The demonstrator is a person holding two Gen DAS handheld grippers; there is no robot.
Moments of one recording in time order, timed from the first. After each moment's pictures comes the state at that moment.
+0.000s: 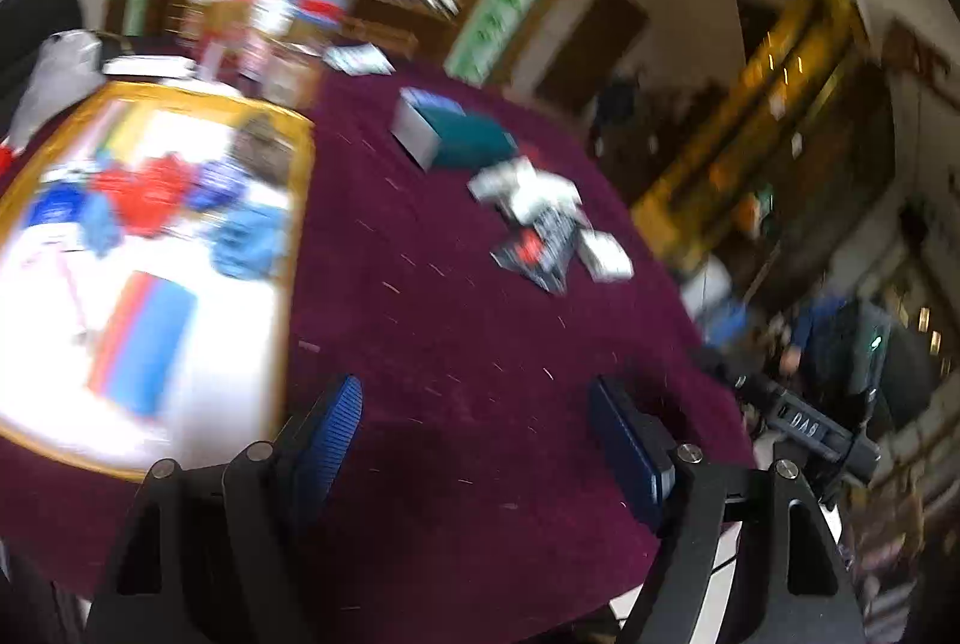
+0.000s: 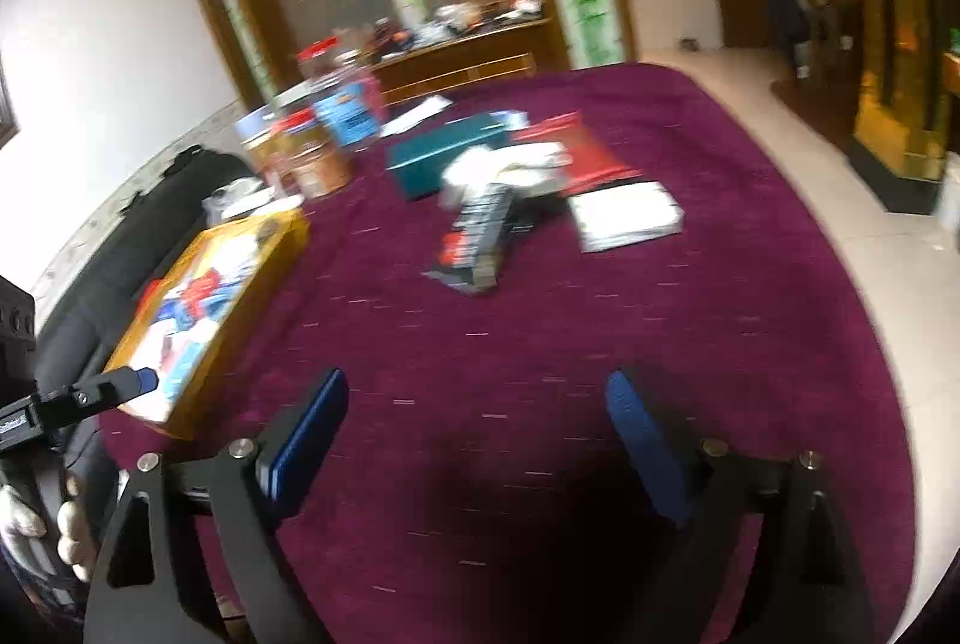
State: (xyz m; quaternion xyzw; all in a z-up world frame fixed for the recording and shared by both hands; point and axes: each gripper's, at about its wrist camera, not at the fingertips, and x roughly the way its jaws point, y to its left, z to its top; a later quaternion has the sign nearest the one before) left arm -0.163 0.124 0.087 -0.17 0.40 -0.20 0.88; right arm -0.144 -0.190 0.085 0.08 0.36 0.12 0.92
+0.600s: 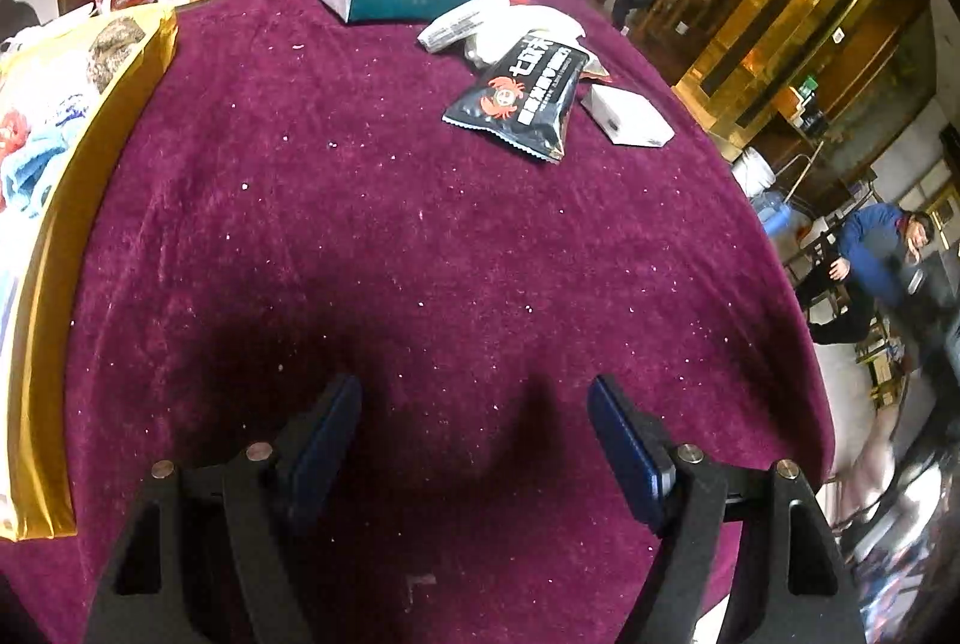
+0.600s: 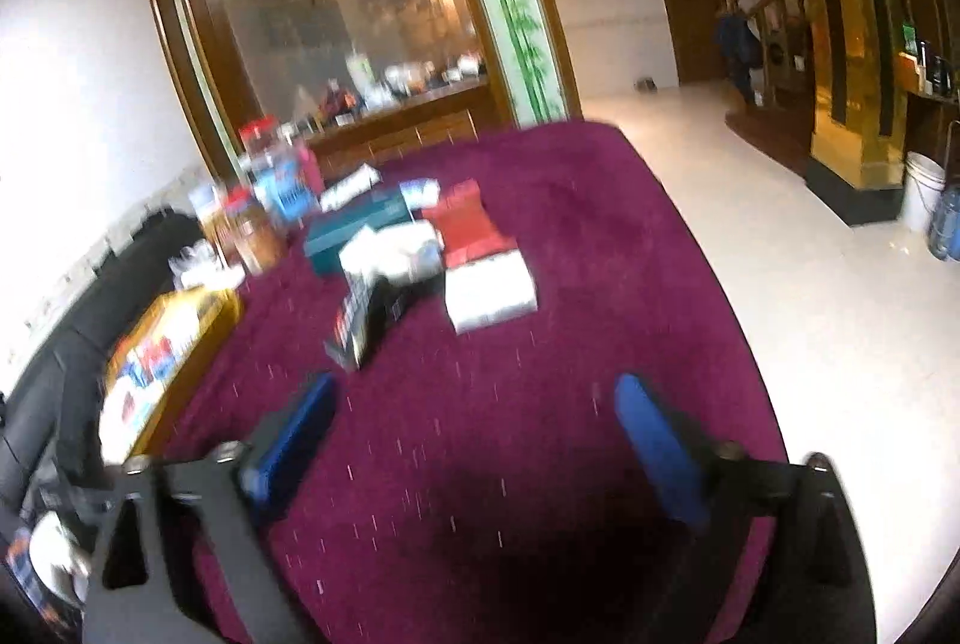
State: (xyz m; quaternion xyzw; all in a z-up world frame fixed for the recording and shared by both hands) left arm -0.111 0.025 0.020 -0.09 0.51 -0.18 0.84; right arm -0.133 -0.276 0.104 0.11 0.30 0.09 0.94
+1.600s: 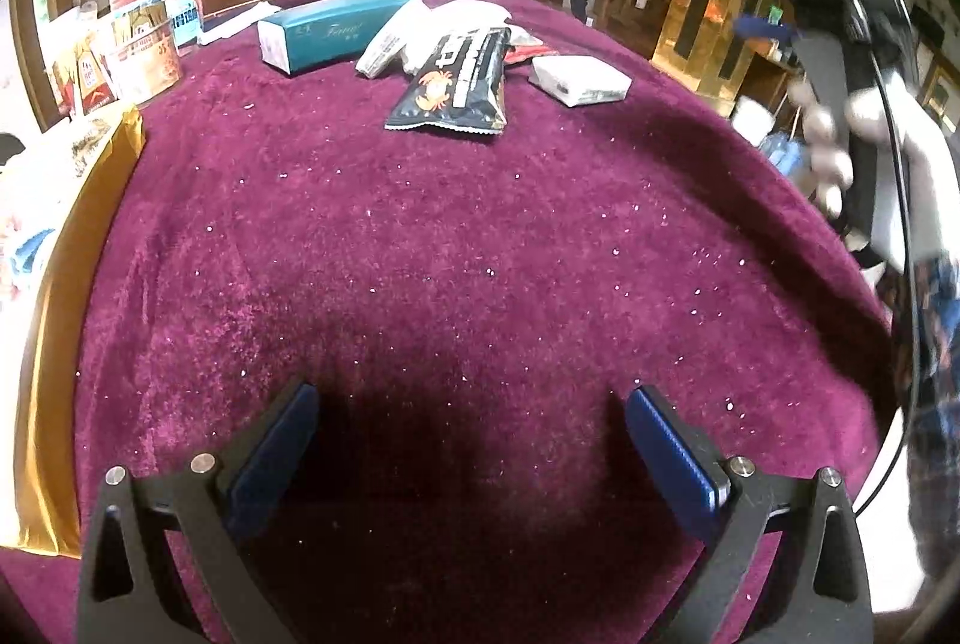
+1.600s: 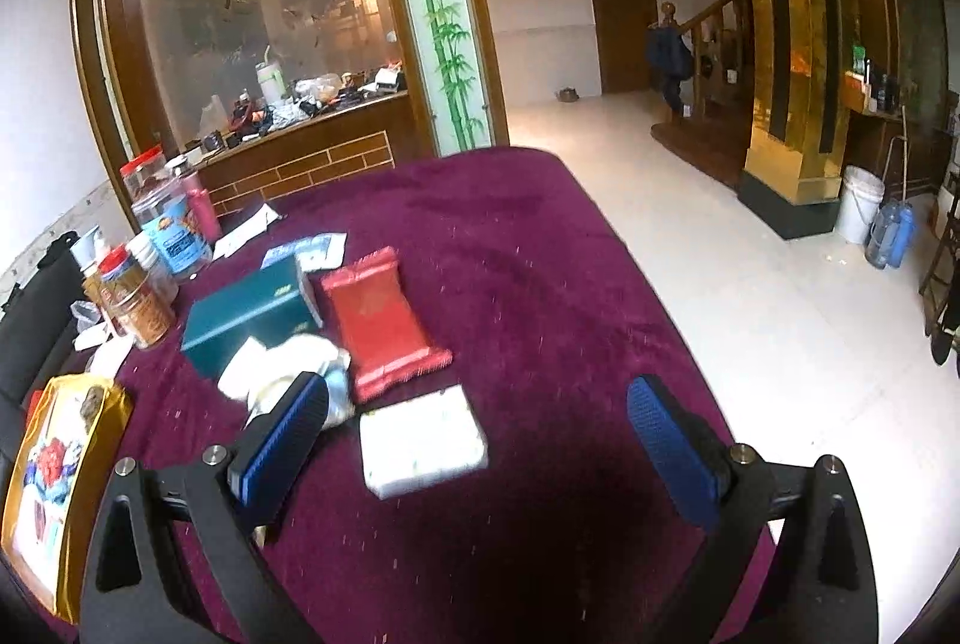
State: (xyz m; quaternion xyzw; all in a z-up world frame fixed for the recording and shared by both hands) left arm -0.132 -0.012 0.006 0.04 0.45 -0.18 0.87; right arm 0.008 -0.262 0.110 0.08 0.31 -0.03 0.95
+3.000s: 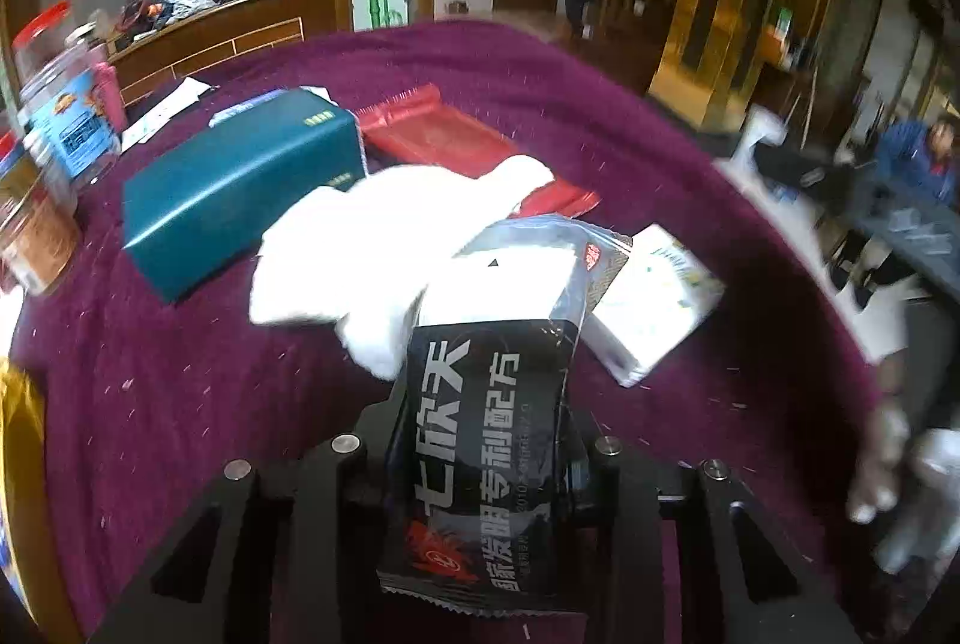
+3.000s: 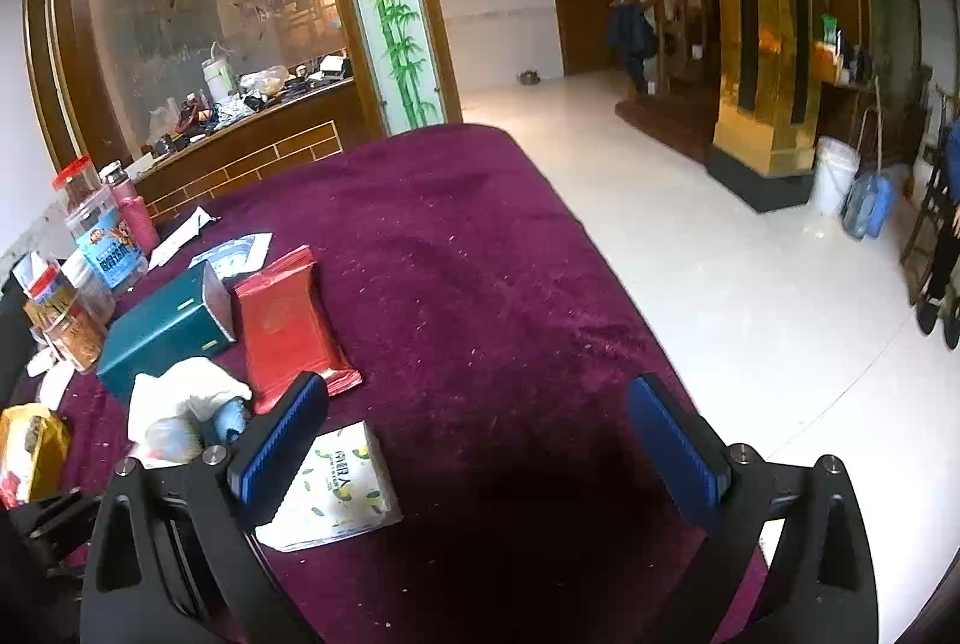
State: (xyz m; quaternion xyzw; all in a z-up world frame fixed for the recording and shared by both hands) left arm 0.042 -0.078 0.037 0.04 0.43 -0.19 0.88; right arm 0.049 -0.305 0.068 0.11 0.33 -0.07 0.94
